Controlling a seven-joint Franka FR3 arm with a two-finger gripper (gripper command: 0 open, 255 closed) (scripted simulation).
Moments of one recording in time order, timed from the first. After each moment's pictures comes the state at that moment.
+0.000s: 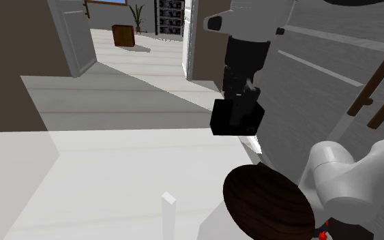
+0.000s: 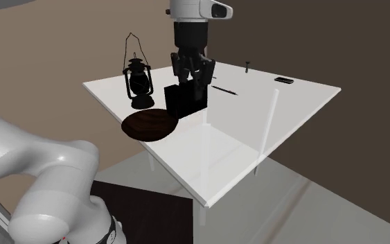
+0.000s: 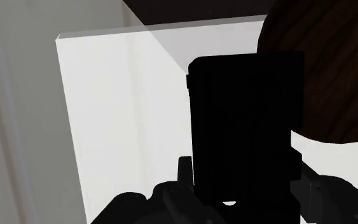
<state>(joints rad) 0.40 -0.66 0.19 -2.08 0.12 1.43 -0.34</state>
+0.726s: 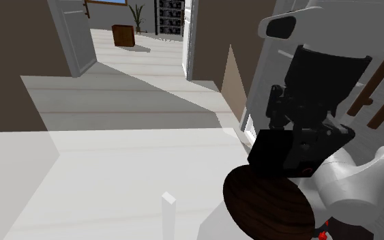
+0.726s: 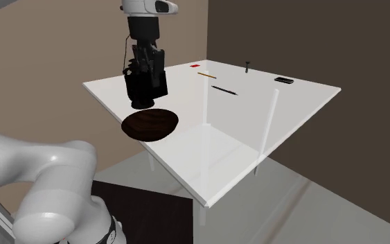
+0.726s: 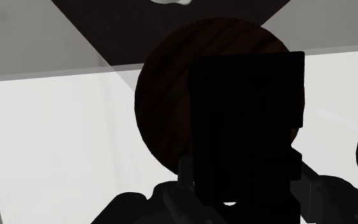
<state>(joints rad) 0.47 -0.85 0.34 -2.12 0.26 1.31 -0.14</state>
